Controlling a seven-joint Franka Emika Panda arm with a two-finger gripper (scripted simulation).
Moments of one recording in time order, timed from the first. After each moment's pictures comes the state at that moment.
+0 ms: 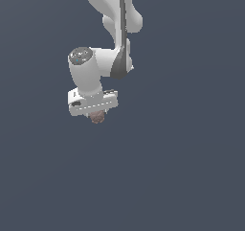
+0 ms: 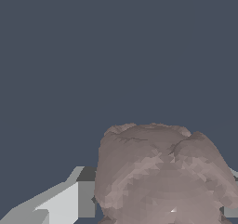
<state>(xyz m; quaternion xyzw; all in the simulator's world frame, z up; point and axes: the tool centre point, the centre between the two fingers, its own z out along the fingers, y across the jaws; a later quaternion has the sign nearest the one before) -0.036 -0.119 0.139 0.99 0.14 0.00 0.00</state>
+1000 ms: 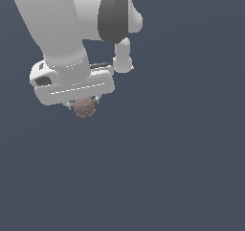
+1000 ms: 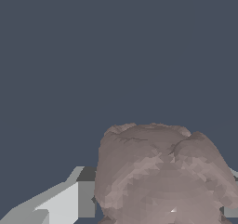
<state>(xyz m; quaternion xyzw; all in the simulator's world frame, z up) 0.043 -0.123 0.304 0.99 0.14 0.00 0.00</state>
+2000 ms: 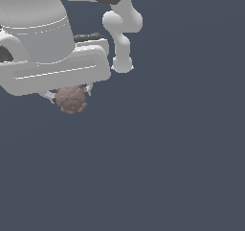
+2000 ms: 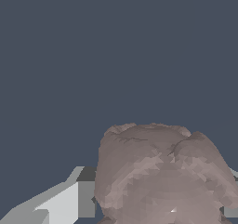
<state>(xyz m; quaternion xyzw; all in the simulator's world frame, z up) 0.087 -0.126 0.386 0.99 0.14 0.00 0.00</state>
